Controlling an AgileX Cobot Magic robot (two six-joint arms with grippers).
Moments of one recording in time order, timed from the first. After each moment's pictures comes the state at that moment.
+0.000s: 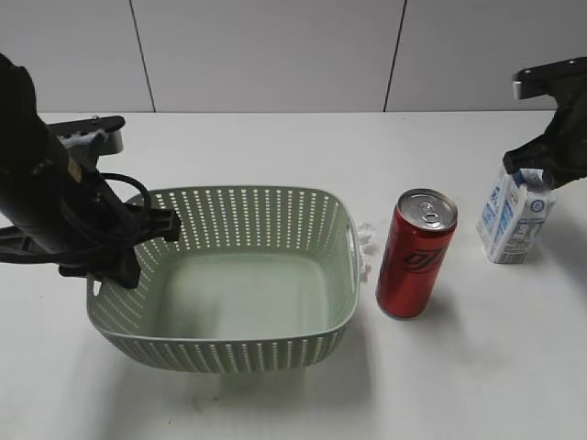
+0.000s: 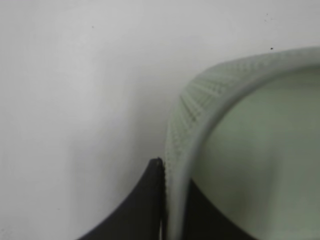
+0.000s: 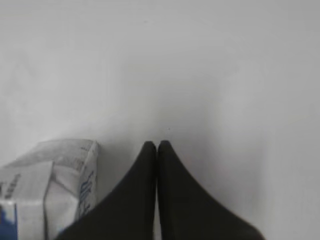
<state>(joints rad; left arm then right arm) -0.54 1.58 -0.91 -0.08 0.72 -0.47 0.10 1.91 -1.22 -0.37 0.58 0.26</state>
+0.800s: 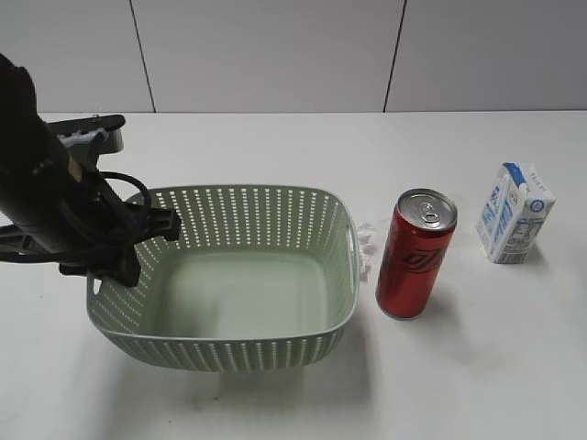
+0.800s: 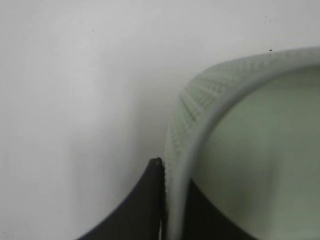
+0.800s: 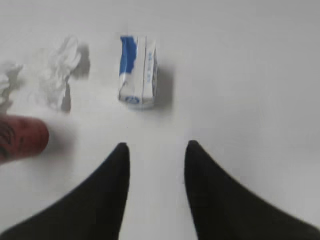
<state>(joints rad) -0.54 1.58 -0.91 -0.07 0.71 -0.47 0.10 1.33 -1.11 -0.05 0.86 0.03</state>
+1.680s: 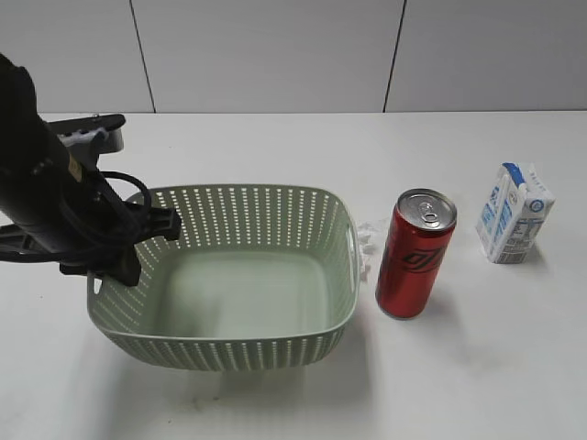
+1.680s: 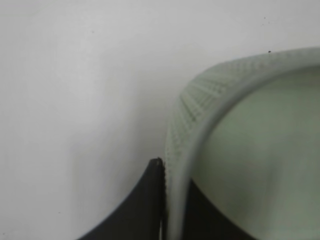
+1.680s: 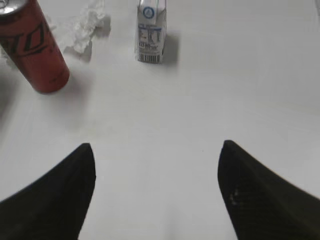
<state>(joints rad) -0.54 1.58 -0.91 -0.07 0.70 -0.47 0.10 0.33 -0.45 0.00 0.87 -0.06</state>
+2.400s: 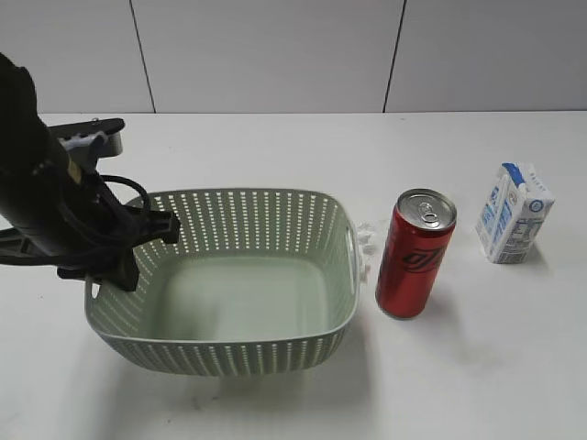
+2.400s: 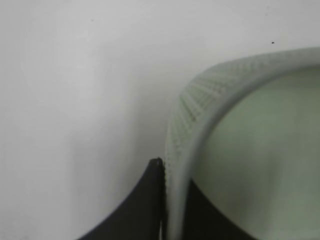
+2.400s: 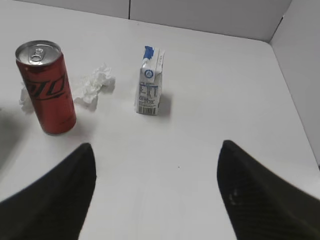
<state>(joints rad) -0.54 1.58 -0.91 -0.08 0.73 -0.47 0.10 0.00 -0.44 0.02 0.89 -0.12</state>
